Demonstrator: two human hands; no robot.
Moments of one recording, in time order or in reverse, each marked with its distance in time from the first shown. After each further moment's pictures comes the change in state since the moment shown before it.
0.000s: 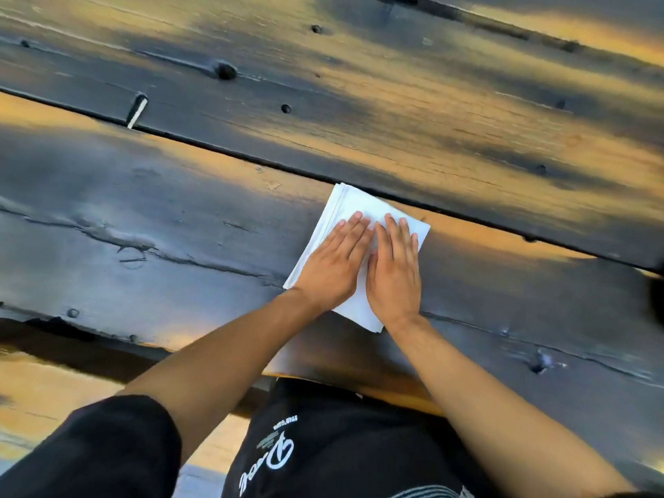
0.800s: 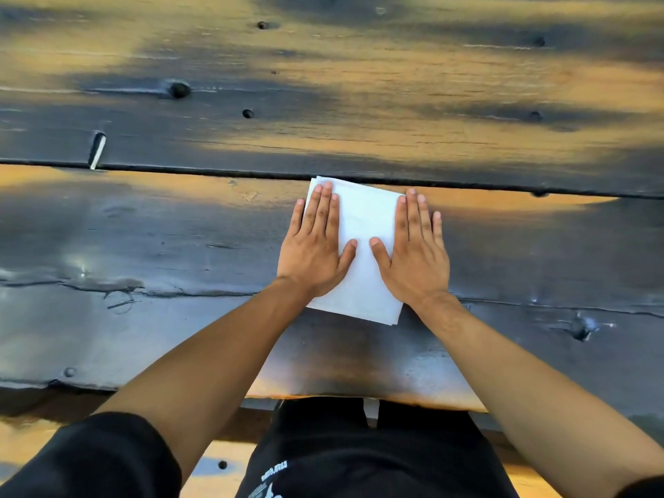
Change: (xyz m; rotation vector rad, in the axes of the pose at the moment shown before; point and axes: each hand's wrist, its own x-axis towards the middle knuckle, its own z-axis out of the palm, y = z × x) left_hand 0.022 -0.041 0.019 0.217 -0.068 -0.132; right_hand 0.007 0.045 0.026 -0.188 -0.073 0.127
